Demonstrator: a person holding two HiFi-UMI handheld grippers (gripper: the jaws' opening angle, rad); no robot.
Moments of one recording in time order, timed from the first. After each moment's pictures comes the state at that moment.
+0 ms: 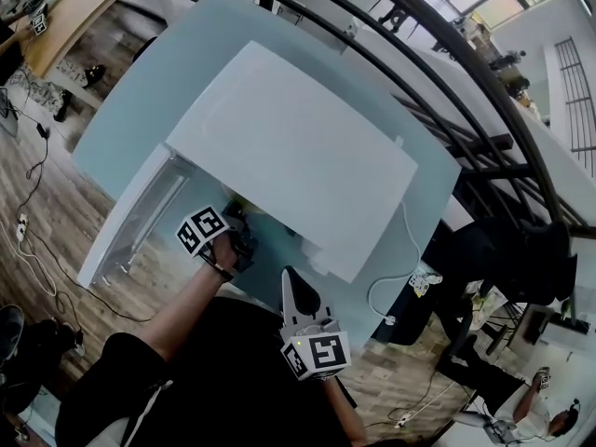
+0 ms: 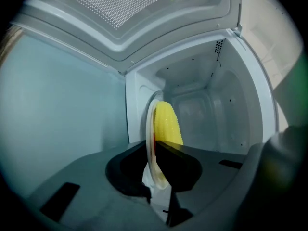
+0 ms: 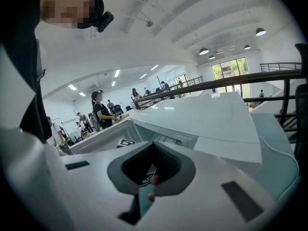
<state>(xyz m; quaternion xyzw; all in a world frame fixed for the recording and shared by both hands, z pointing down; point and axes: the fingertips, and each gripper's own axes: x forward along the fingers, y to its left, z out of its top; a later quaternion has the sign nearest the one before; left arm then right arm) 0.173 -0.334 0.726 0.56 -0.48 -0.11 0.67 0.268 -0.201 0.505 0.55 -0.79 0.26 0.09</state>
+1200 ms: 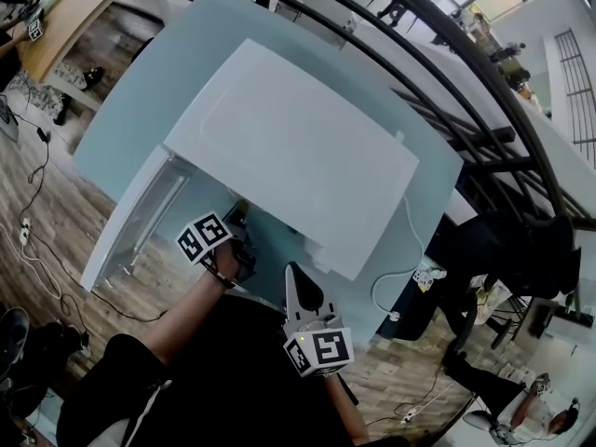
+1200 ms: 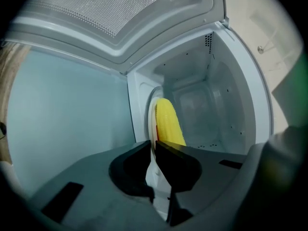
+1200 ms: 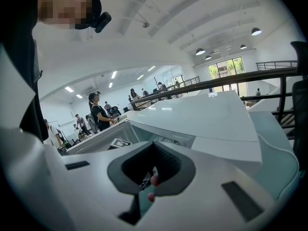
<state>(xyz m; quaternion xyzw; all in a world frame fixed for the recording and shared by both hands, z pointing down) 0.176 -0.311 0.718 0.56 -0.49 -0.06 0.67 0.275 -0.207 0.508 0.57 -0.78 0.26 0.09</state>
